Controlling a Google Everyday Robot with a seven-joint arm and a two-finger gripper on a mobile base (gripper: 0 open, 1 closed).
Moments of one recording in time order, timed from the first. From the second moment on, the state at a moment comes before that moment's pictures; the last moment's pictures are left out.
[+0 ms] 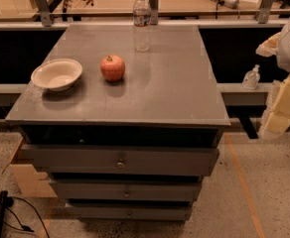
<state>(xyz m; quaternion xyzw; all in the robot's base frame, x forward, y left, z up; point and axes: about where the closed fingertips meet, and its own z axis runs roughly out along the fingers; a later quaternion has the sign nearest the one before) 0.438 -0.217 0.976 -0.60 0.78 -0.03 0.16</state>
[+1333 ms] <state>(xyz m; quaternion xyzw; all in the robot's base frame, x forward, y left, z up) 0.555 -0.139 0.954 -0.53 0.76 0.13 0.35</state>
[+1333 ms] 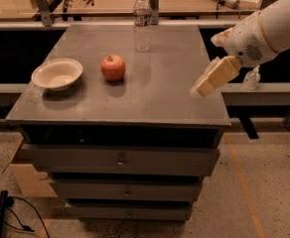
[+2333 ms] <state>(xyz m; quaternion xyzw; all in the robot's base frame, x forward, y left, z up) 0.599 -0.132 0.949 -0.44 0.76 0.17 0.44</state>
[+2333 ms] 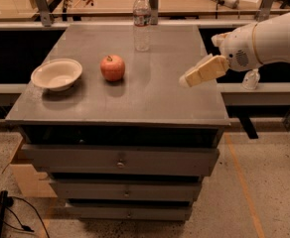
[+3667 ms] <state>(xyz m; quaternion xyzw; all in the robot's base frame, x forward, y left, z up) 0.790 -0.069 0.910 -0.40 0.71 0.19 0.55</state>
